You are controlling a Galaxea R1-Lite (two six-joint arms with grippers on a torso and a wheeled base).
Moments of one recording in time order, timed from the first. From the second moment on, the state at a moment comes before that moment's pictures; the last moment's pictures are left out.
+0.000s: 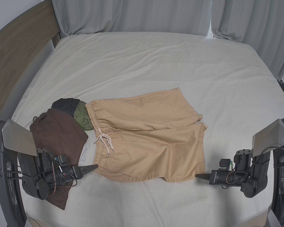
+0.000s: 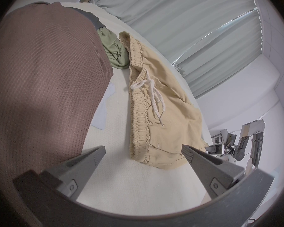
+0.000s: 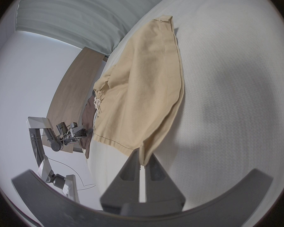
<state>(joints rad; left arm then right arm) -0.01 2.40 -0.33 -1.55 -0.64 -0.36 0.17 2.44 -0.30 -1.55 0.65 0.46</state>
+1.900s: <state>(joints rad) -0.09 2.43 -0.35 -1.55 -0.58 -0.47 0.10 2.42 -0.16 -1.54 0.67 0.27</state>
